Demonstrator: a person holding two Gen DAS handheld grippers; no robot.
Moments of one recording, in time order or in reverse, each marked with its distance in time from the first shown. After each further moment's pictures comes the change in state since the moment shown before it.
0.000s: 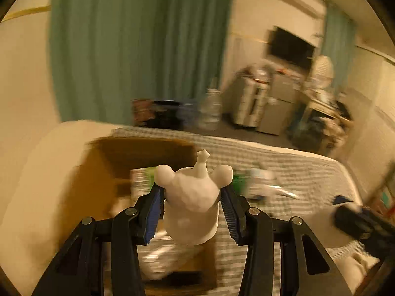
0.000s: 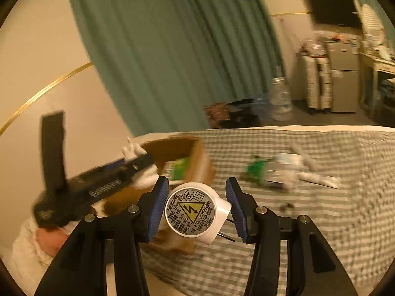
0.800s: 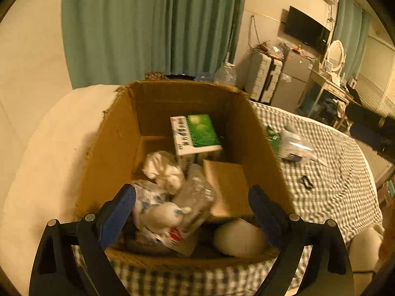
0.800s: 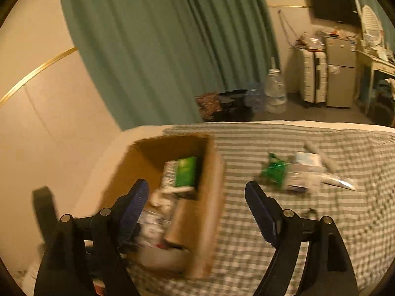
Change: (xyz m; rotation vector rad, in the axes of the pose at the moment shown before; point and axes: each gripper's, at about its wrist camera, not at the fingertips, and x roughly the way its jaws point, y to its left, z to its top) left arm 0.032 0.051 -0.064 0.015 0.148 -0.007; right arm 0.075 0.025 0.006 0.016 0.056 -0.149
